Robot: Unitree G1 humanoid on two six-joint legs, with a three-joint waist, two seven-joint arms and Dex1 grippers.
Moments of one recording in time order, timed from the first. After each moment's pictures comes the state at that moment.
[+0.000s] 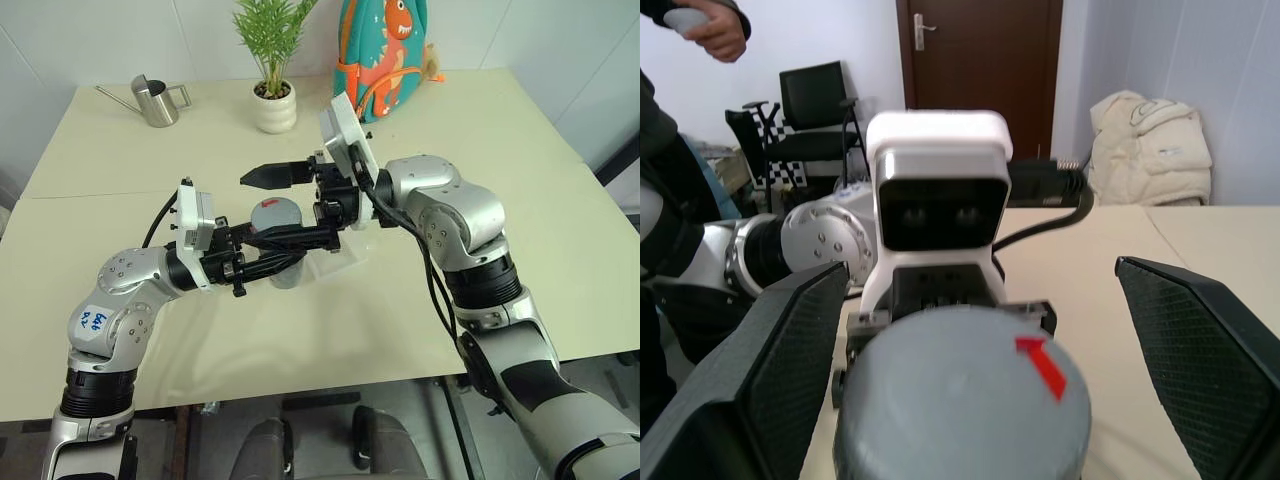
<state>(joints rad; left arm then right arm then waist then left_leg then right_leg) -0.41 0.57 0.12 -0.27 -0.68 0.44 -0.95 -1.05 -0.26 0.20 0.09 0.51 0.59 1.19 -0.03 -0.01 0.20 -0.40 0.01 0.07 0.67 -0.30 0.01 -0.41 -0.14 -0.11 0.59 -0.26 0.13</state>
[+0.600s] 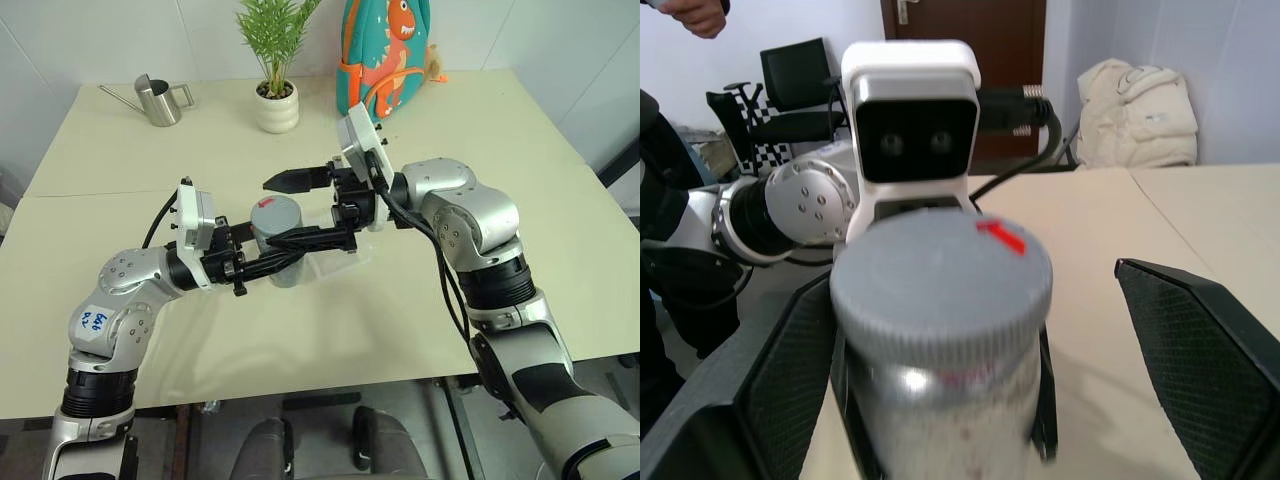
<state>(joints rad) -0.41 0.56 0.12 -0.27 -0.68 0.44 -0.94 -1.02 -0.33 0.19 0.10 0.51 0.59 1.23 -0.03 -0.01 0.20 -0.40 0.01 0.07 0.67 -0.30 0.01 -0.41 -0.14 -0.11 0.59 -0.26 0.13</state>
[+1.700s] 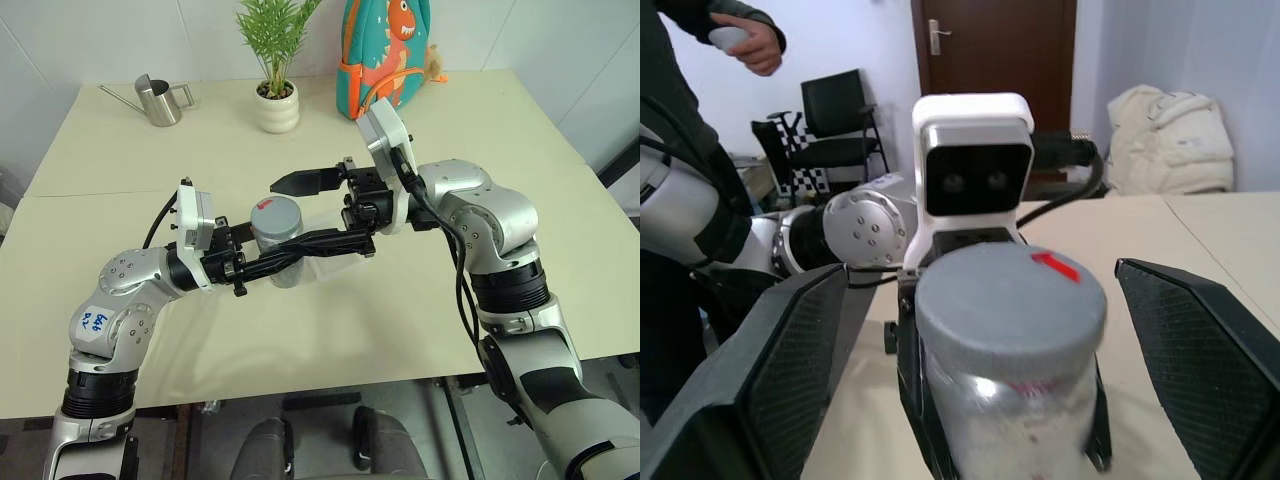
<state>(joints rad) -0.41 0.56 0.12 -0.28 -0.68 0.44 -0.94 -1.01 -0.33 0.16 0.04 0.60 0.64 1.25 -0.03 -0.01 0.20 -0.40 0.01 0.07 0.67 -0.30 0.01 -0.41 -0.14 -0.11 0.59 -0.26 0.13</state>
